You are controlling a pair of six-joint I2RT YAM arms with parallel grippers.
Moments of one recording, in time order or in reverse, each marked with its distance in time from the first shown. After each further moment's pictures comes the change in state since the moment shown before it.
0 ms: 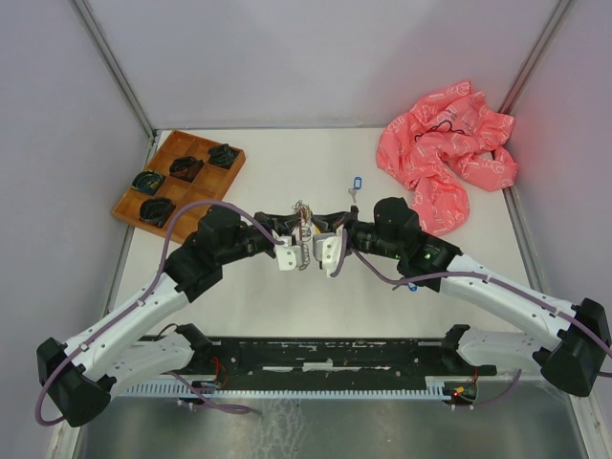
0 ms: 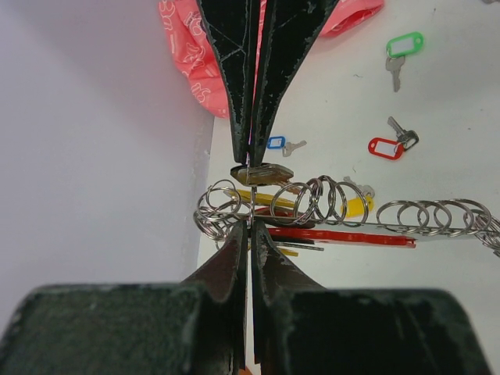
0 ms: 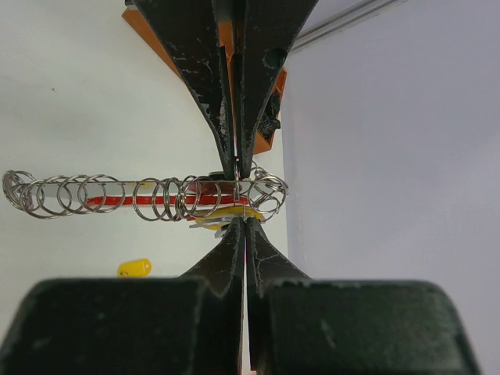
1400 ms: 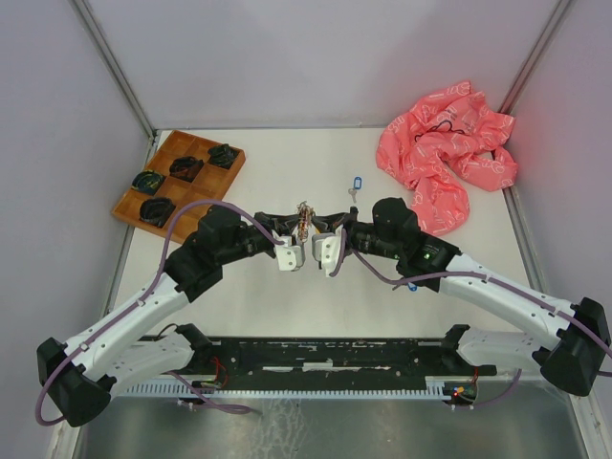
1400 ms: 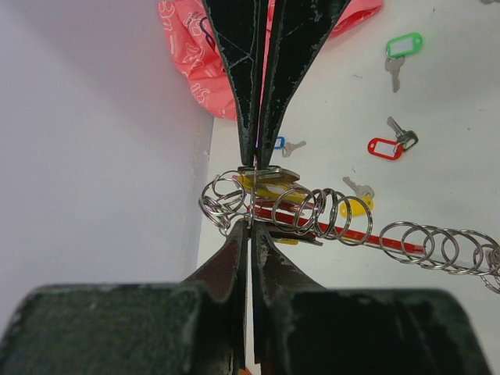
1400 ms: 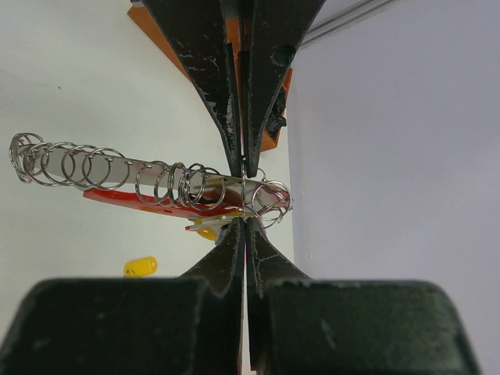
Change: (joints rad) left arm 0.000 0.002 0.000 0.000 0.002 0.000; right arm 0.002 0.004 0.000 -0.009 0.005 0.010
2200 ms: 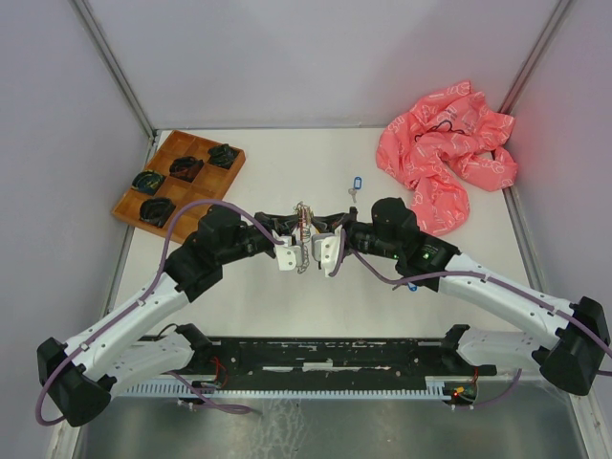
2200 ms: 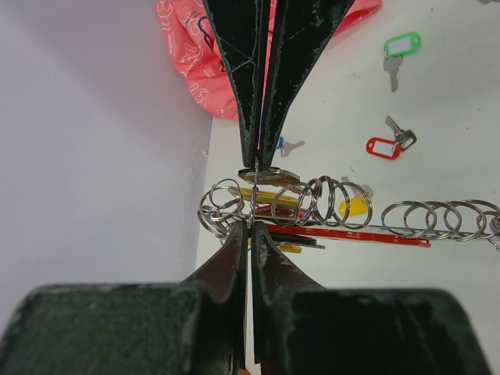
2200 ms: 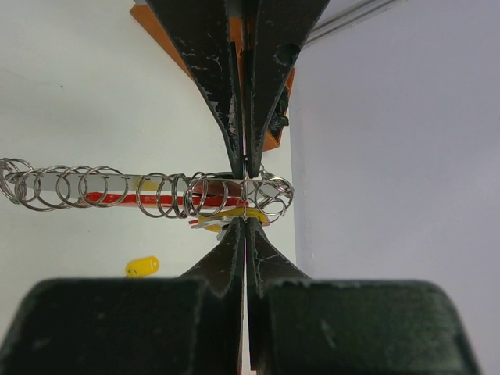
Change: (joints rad) left arm 0.000 0.001 0.000 -0.002 0.003 0.000; right arm 0.002 0.006 0.000 0.000 -0.003 0.000
